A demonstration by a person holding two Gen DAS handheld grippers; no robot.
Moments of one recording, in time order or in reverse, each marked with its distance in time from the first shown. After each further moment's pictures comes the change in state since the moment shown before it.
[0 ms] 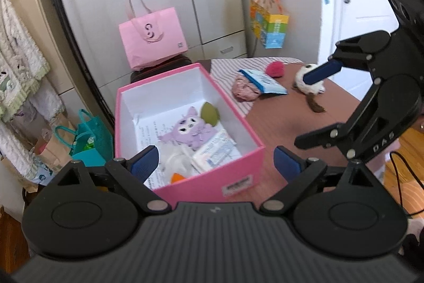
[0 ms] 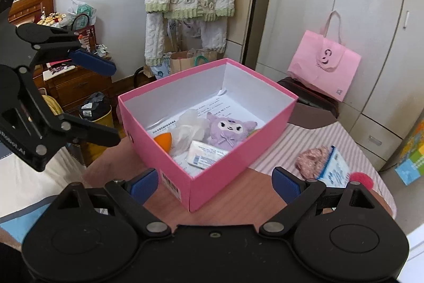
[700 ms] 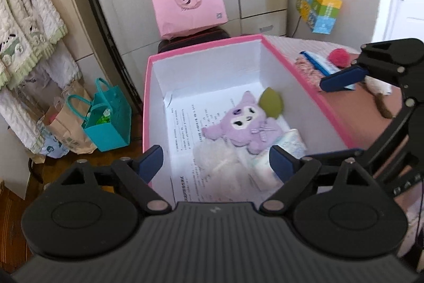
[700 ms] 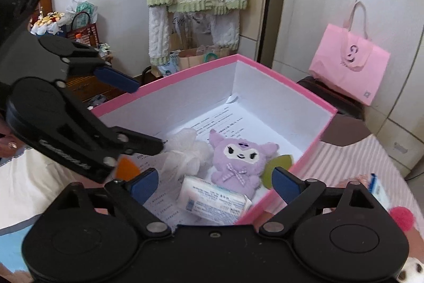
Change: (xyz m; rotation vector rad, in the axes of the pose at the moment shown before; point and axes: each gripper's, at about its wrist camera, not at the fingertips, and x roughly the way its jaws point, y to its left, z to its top) left arm 0.104 0.077 0.005 -0.115 0.102 0.101; right arm 0.114 -0.012 0.038 -0.004 0.007 0.069
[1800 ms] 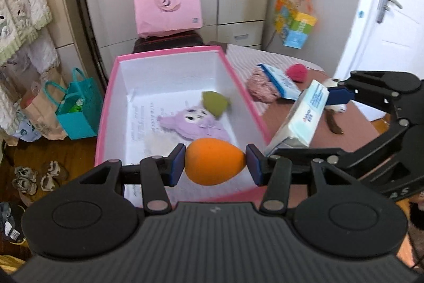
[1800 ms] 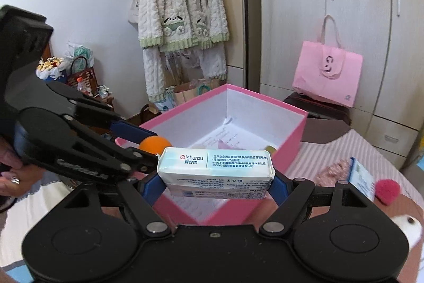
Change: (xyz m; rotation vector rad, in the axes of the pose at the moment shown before) left arm -0.030 -0.030 0.003 -0.111 -0.005 -0.111; right arm -0.073 0.004 -0.029 0.139 -0.151 0.009
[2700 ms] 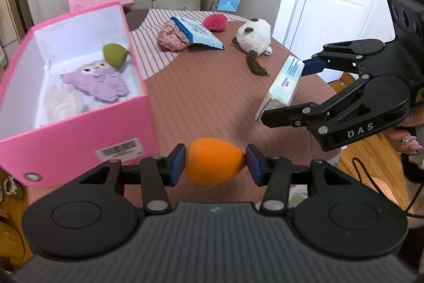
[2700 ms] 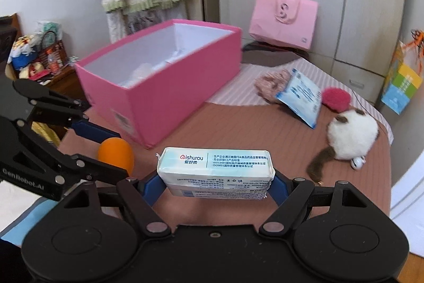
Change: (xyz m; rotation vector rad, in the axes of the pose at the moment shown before) left arm 0.008 -0.105 -0.080 0.133 0.080 -0.211; right arm -0.056 -0.049 -0.109 0.069 0.140 -0.123
